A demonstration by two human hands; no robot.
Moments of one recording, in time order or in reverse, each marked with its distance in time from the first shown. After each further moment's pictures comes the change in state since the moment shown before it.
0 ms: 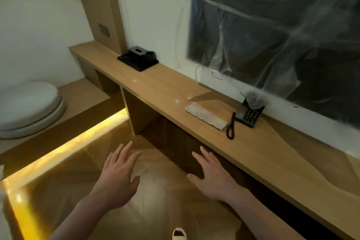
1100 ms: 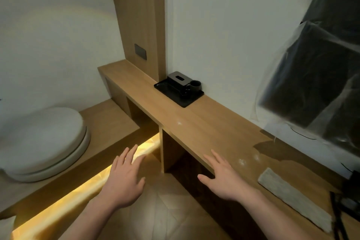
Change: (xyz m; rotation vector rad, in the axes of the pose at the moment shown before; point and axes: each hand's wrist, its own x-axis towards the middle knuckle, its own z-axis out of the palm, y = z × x) left_hand 0.378 -0.320 -0.128 -0.042 -0.007 -0.114; right_hand 0.452 -0.258 -0.062 0.029 -0.096 -0.008
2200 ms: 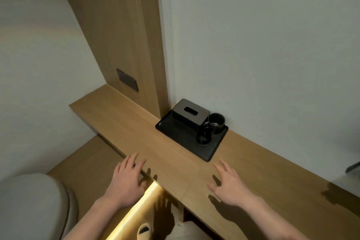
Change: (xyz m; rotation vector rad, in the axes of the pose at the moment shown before) left_hand 0.498 -0.133 -0.089 0.017 -0.160 0.122; right_hand 0.443 -0.081 -0.098 0.135 0.034 0.210
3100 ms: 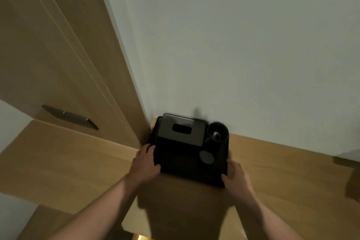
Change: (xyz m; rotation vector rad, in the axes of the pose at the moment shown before) left_hand 0.378 -0.012 0.008 -0.050 -0.288 0.207; right_hand 0.200 -0.023 0.008 0.436 0.412 0.549
